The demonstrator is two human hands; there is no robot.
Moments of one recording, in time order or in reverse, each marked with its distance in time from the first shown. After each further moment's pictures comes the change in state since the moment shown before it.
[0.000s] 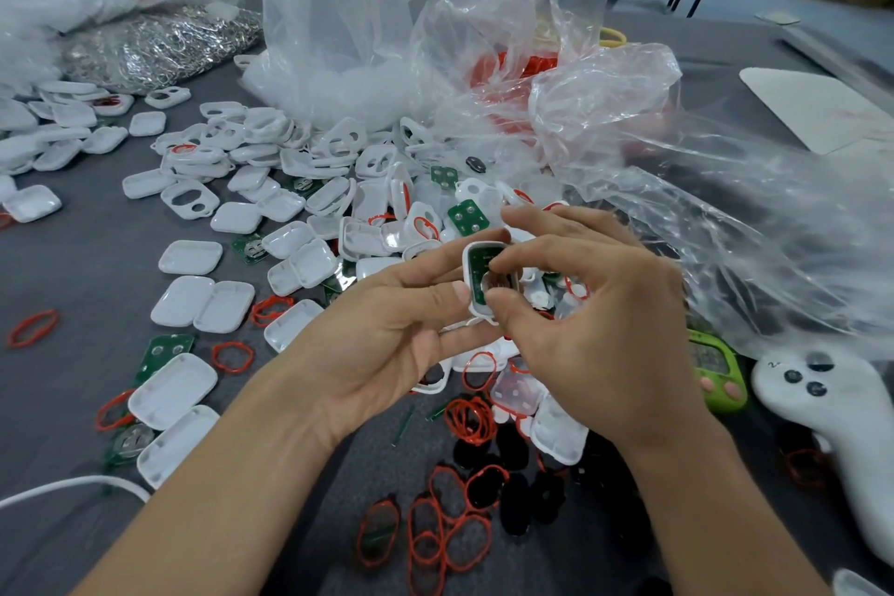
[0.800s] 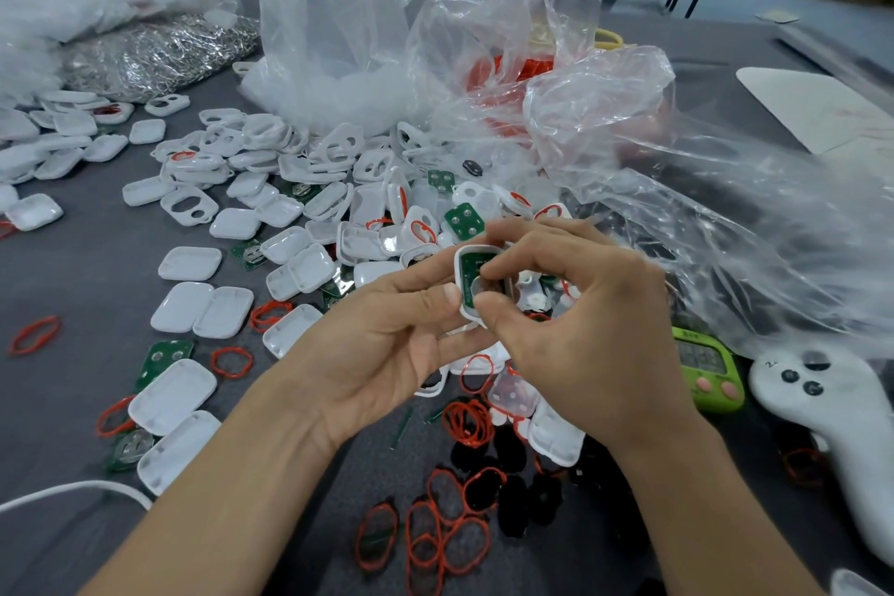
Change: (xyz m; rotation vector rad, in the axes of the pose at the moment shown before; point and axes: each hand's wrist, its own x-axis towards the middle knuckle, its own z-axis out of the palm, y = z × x) left_hand 0.001 -0.005 -0.005 -0.061 -0.037 -0.014; right_hand 0.000 -0.006 0.002 0.135 -0.023 0.085
